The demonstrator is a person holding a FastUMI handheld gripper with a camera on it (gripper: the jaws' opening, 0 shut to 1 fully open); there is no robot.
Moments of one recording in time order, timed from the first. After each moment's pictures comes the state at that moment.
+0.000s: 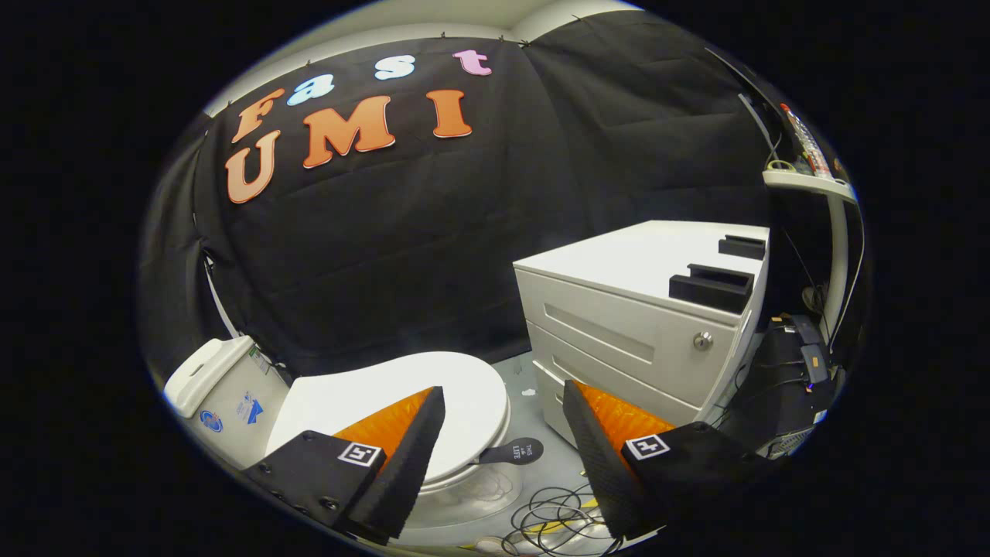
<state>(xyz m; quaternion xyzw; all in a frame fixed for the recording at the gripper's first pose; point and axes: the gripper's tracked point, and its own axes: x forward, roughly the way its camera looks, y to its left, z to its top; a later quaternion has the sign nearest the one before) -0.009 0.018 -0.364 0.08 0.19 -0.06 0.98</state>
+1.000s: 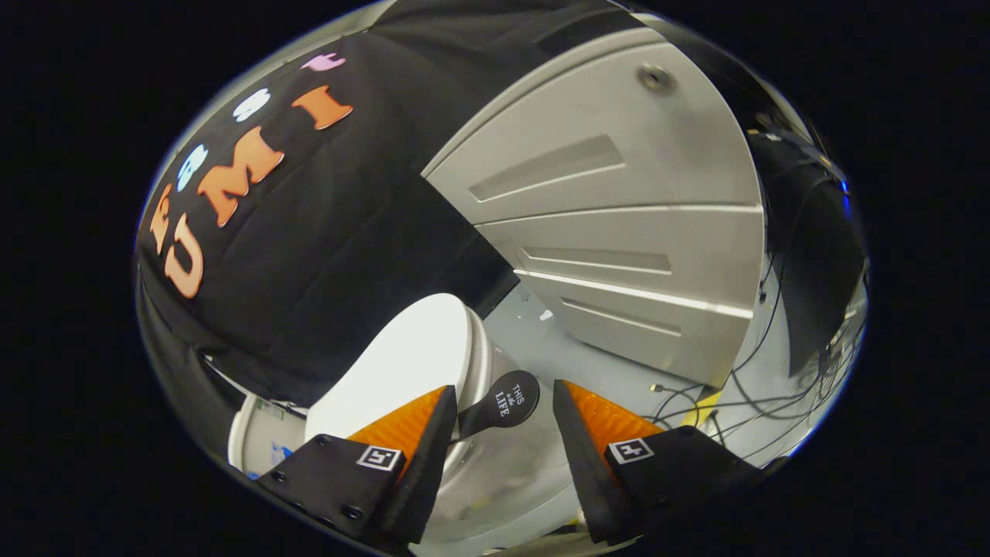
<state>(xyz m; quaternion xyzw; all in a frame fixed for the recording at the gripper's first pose) -0.021 0.010 -0.513 0.35 0.32 -0.09 0.88</state>
